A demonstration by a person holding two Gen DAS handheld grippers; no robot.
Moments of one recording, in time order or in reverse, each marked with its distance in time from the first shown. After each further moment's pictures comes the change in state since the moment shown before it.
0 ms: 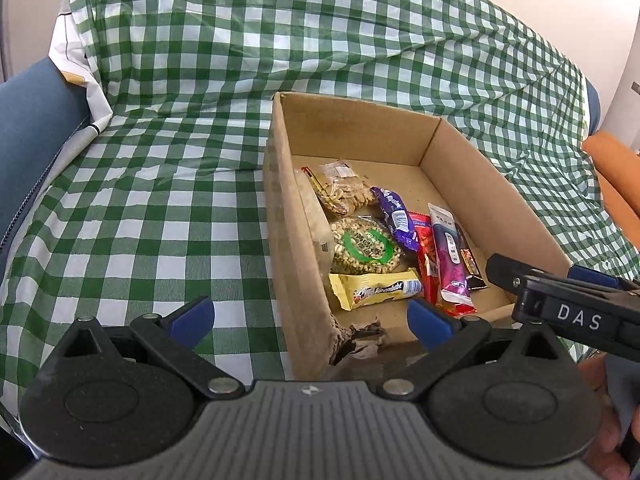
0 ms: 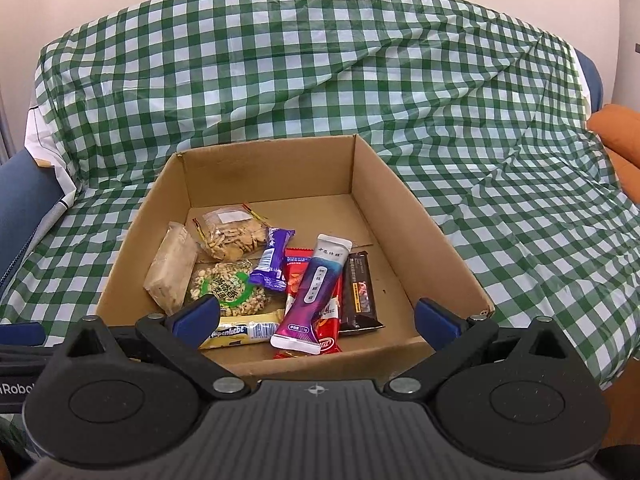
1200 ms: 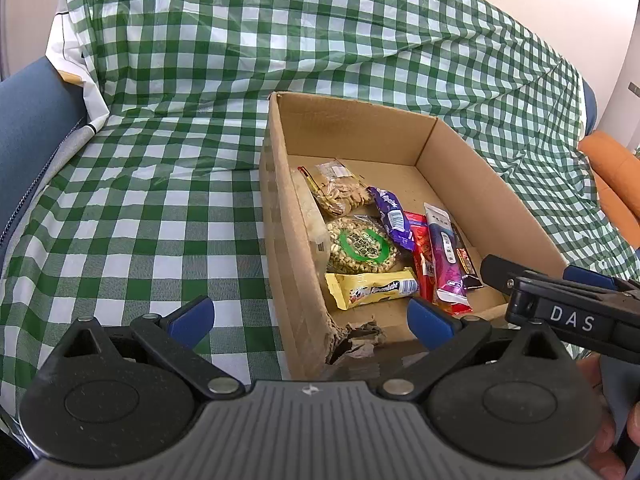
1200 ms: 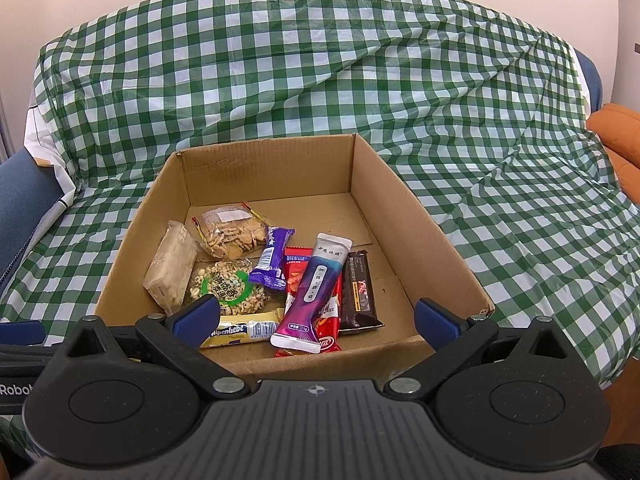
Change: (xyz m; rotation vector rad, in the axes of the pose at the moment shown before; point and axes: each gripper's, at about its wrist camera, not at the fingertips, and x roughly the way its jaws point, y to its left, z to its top) left arm -0.001 -0.001 -0.001 -0.001 0.001 -0.009; right arm 0.000 0.000 -0.001 -0.003 0.002 -0.003
